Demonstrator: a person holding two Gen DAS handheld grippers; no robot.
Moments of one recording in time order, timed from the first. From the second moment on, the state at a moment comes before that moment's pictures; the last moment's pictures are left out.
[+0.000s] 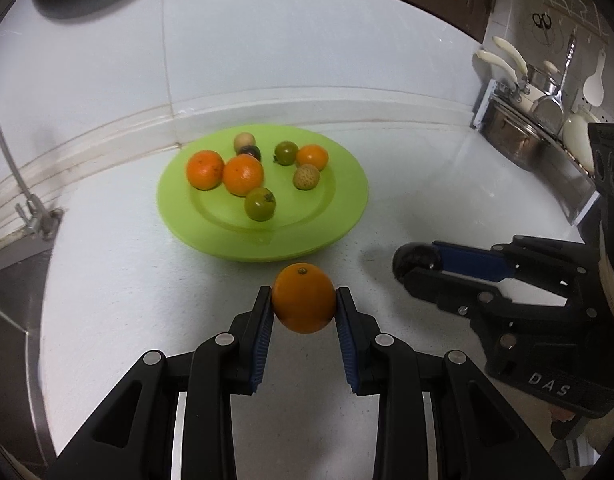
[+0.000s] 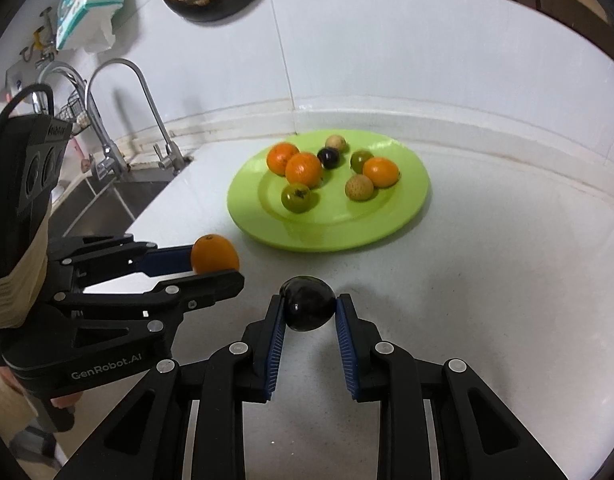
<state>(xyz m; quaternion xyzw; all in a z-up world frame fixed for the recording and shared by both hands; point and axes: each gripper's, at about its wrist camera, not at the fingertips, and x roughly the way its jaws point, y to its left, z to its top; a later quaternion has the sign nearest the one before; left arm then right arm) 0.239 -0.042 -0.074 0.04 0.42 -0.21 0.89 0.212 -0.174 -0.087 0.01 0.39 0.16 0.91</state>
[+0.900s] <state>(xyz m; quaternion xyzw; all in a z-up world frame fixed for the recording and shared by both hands) 0.286 -0.014 -0.043 0.06 0.36 -0.18 0.91 0.256 -0.162 -0.048 0.00 0.34 0.13 0.93</state>
